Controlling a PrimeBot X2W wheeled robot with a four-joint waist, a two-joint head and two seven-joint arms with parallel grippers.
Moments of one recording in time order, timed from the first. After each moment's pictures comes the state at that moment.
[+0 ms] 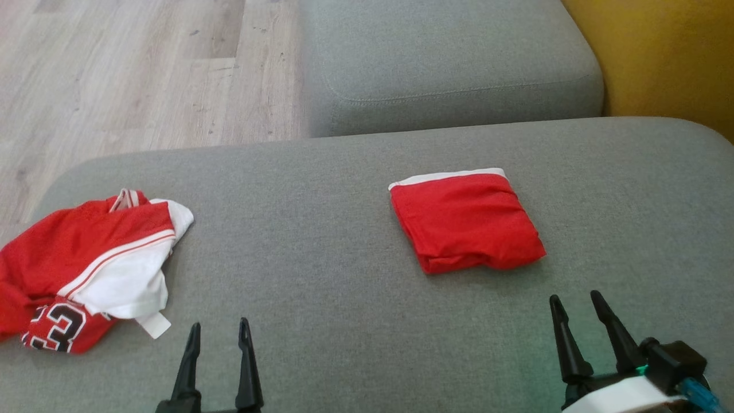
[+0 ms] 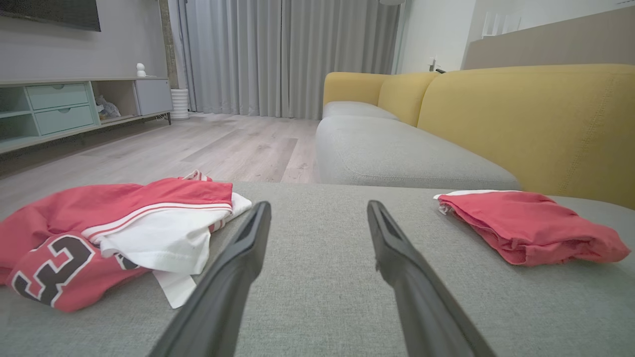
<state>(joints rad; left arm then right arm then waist) 0.19 0.05 -0.23 0.11 -0.19 0.18 -0.26 0.13 -0.16 0.15 0.24 0.31 0.13 -0.25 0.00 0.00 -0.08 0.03</state>
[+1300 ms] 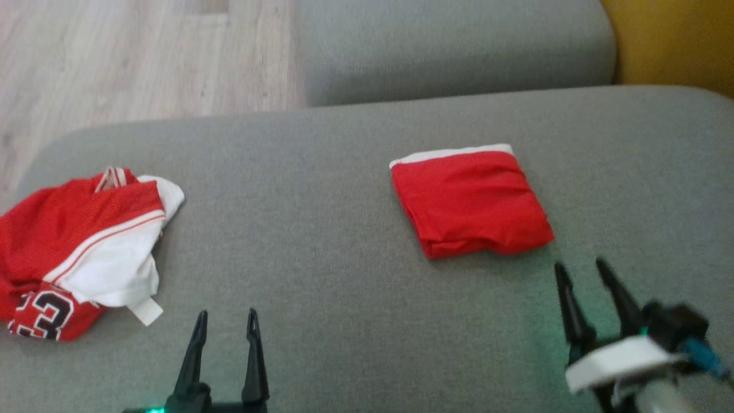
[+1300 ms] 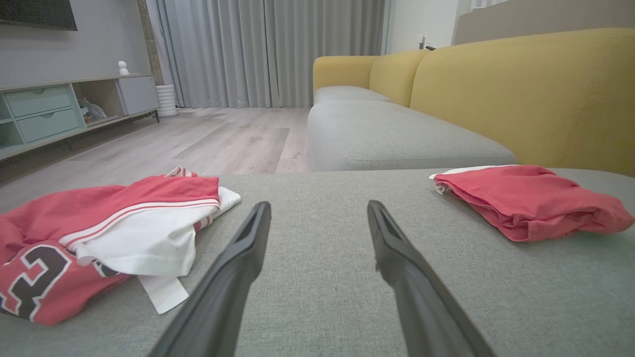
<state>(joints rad) 0.19 0.05 -0.24 0.09 -0.12 0.17 -0.26 0.02 -0.17 0.15 0.32 0.31 0.13 -0.25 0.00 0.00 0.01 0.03</state>
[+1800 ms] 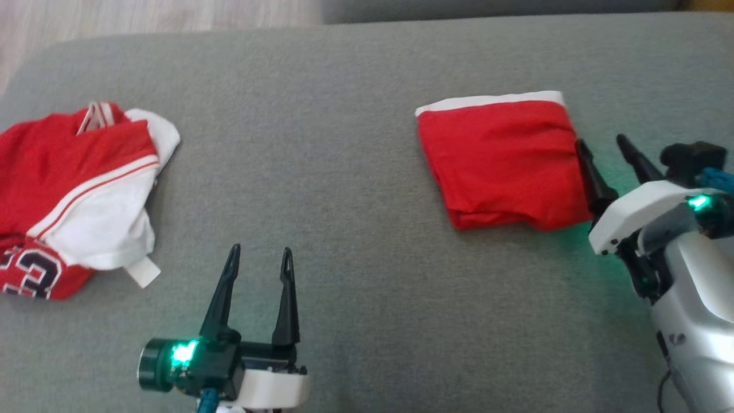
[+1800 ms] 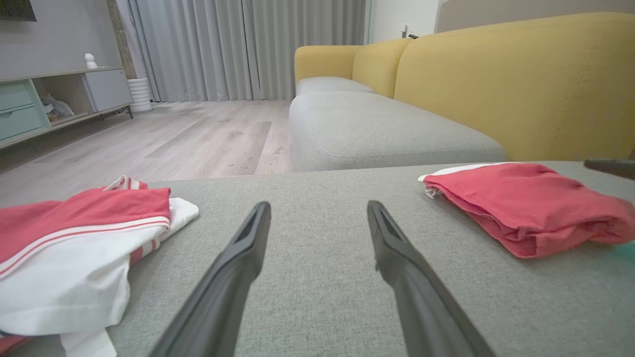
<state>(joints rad) 0.02 0.05 -0.33 0.06 -0.10 0.18 -0.26 -0.50 -0.29 0.23 0.64 0.42 0.13 -0.01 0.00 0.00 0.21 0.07</state>
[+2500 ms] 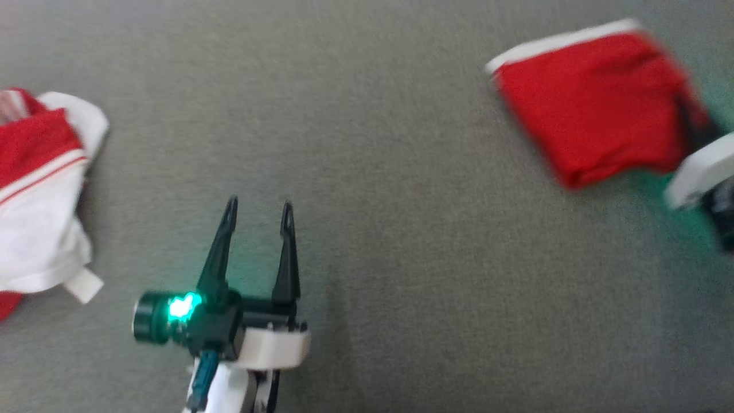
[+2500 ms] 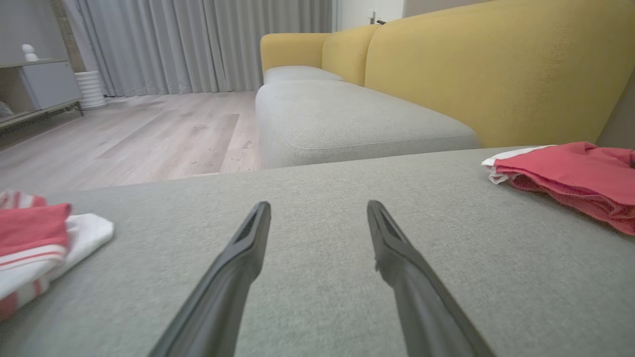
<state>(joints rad) -0.10 0.05 -0.34 0.06 -0.08 0.19 -0.26 -0.68 -0.48 0.35 0.81 0.51 0.13 -0.06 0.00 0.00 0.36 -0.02</state>
